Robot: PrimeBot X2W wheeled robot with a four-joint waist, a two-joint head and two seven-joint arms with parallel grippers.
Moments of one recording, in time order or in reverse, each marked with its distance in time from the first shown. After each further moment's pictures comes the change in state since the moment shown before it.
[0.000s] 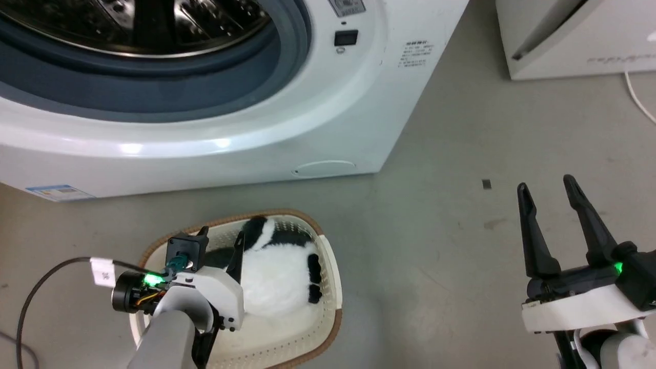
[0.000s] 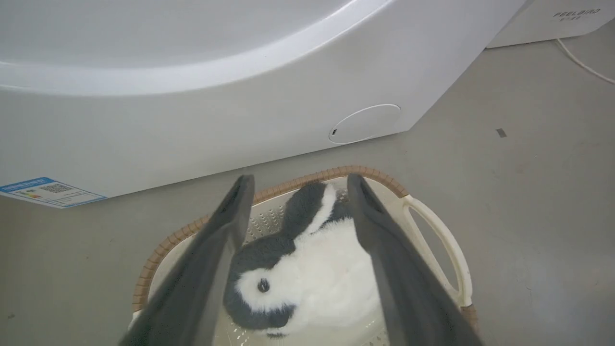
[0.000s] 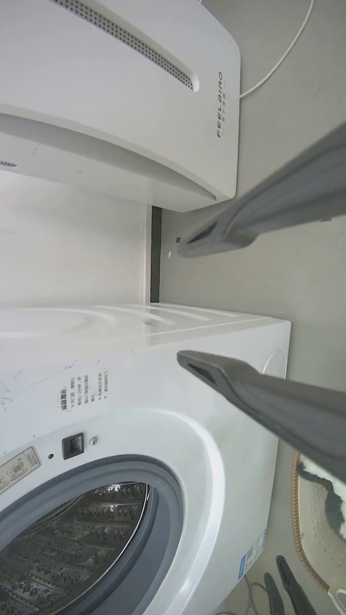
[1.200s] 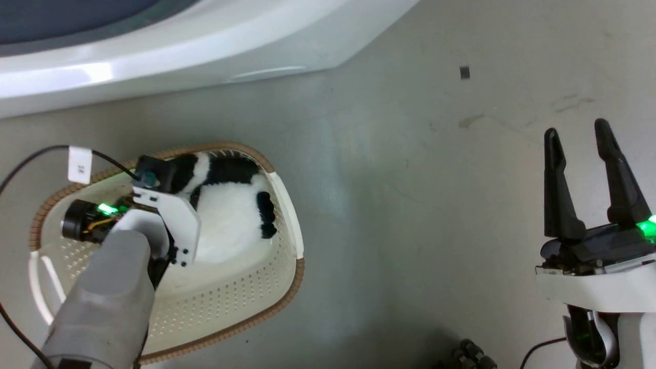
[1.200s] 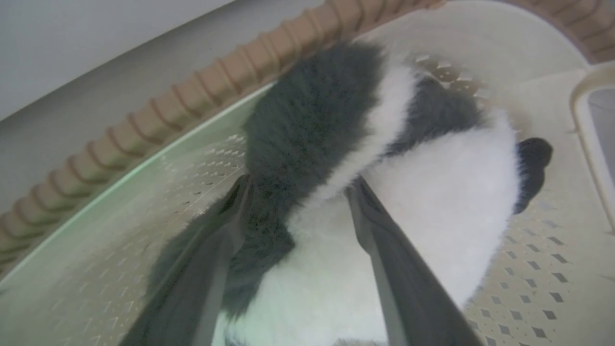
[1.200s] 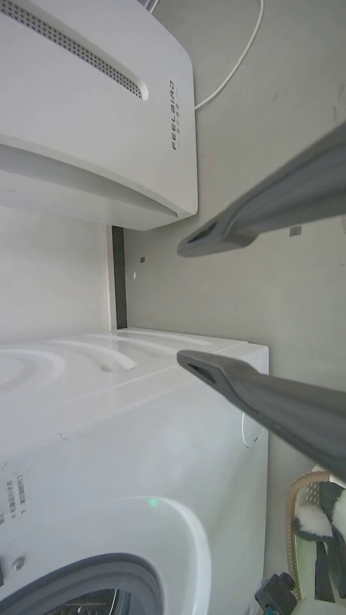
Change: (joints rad) left arm -0.431 0.160 -0.250 0.482 -0.120 -0.037 0.087; right arm -0.102 0.000 0.009 -0.083 0.096 0.000 -0.073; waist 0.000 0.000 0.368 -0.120
